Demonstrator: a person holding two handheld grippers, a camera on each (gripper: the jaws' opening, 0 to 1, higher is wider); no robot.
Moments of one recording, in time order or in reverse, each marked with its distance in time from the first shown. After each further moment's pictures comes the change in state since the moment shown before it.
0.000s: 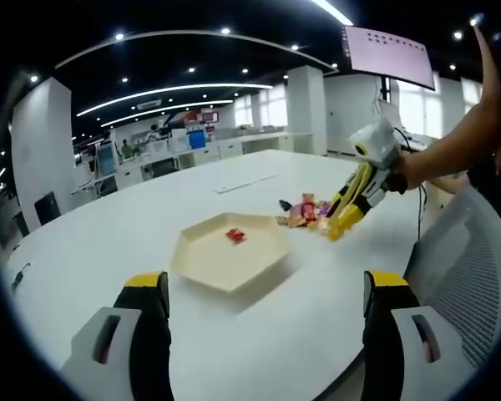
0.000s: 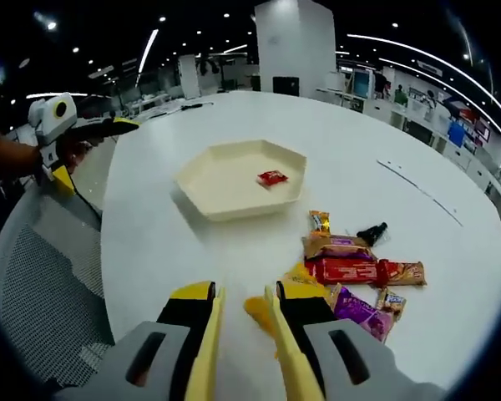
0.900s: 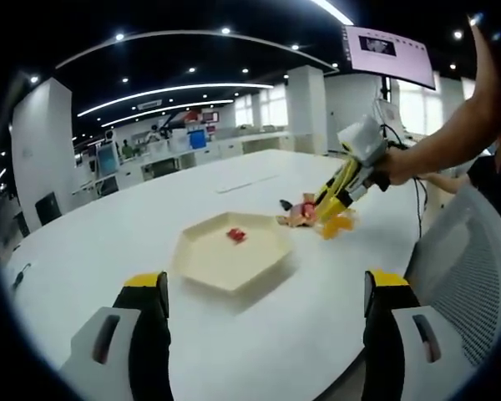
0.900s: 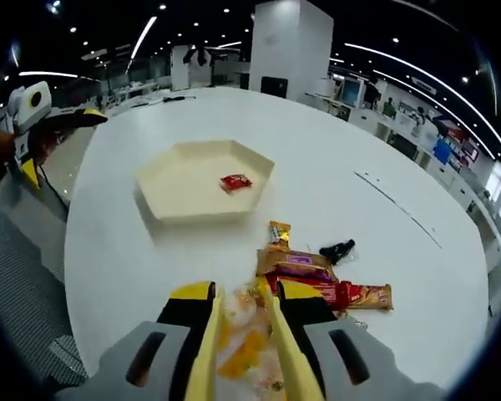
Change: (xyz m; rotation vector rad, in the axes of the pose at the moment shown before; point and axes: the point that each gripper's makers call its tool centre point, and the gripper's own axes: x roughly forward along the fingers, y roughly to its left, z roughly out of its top) left arm -0.001 0.000 0.000 0.003 0.002 0.002; right arm 0.010 -0.036 0.011 -0.111 0.022 -0.102
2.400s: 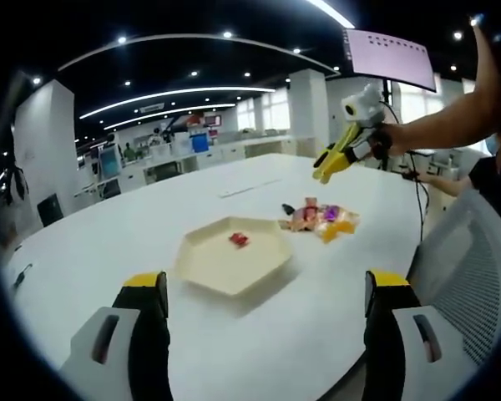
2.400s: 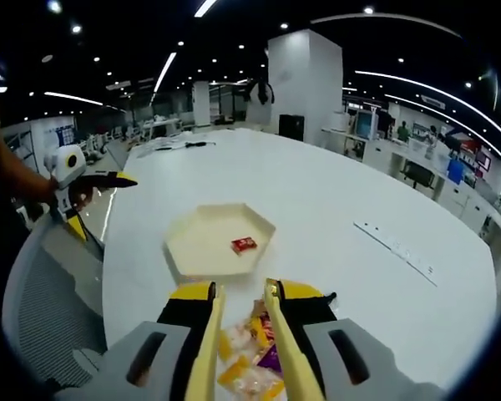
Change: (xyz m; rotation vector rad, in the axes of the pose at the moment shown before) left arm -0.001 0.002 0.005 -0.001 -0.022 0.014; right arm -0.055 -0.024 0.068 0.026 -0.205 0.100
